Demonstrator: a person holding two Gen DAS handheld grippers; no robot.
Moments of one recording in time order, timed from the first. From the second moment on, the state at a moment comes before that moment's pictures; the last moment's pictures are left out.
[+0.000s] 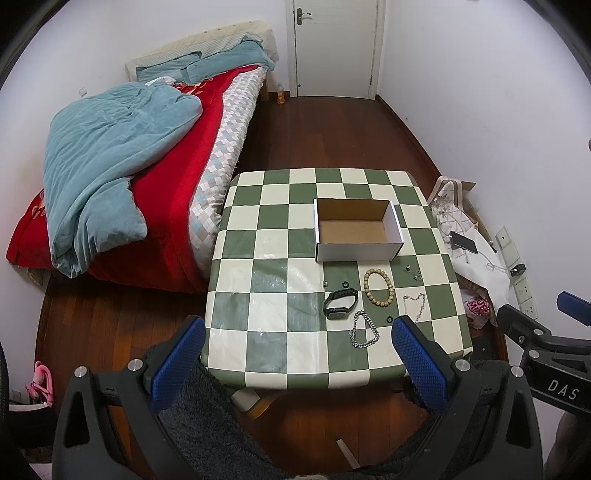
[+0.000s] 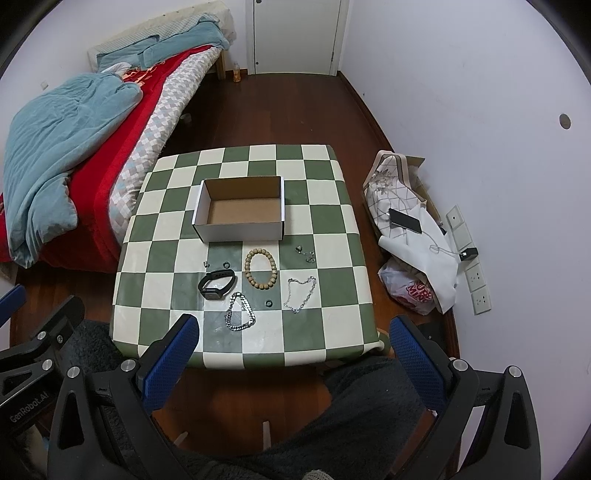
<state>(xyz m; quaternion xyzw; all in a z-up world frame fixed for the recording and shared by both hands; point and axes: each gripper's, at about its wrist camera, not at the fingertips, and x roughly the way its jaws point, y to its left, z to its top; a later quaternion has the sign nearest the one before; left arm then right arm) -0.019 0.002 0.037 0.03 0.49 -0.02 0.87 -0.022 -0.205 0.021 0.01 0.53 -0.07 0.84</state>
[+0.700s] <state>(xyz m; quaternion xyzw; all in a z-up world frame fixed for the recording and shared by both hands) 0.044 -0.056 -0.151 0.19 0.51 0.05 0.84 0.043 -0.313 -0.187 0.14 0.59 -0.13 0.78</state>
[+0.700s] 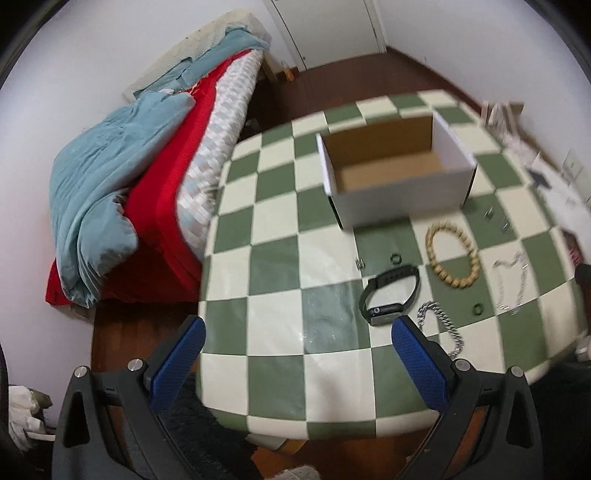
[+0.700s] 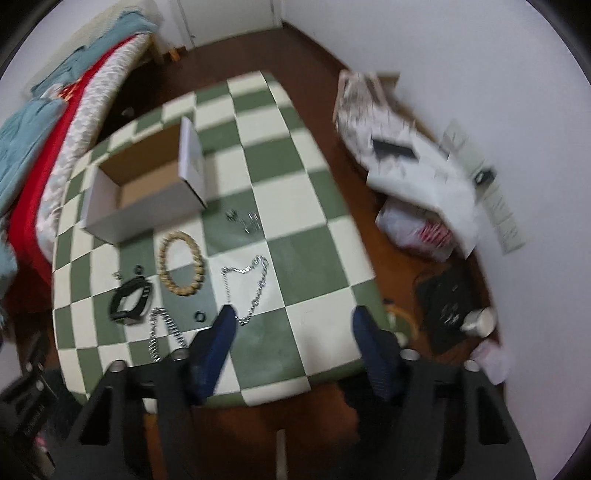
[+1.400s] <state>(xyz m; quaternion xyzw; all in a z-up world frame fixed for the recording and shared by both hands) 0.038 -0.099 -0.252 0.11 0.56 -0.07 0.82 0.043 -0.260 -0.285 0.06 0.56 -0.09 0.82</state>
